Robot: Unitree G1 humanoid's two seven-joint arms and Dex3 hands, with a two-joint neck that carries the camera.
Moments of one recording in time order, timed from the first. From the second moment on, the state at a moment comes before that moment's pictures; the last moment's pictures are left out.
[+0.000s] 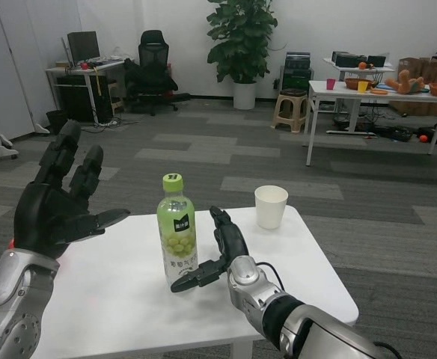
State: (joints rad) left arm -0.54 0.28 -0.04 0.22 -0.57 -0.37 -0.19; right arm -0.94 -0.10 0.72 1.18 0.74 -0.32 -0.30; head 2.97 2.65
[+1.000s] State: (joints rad) left arm -0.55 0.28 -0.06 0.22 -0.58 -0.37 -0.19; right arm -0.94 -0.05 0.76 1.21 0.74 -0.30 -0.33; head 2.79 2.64
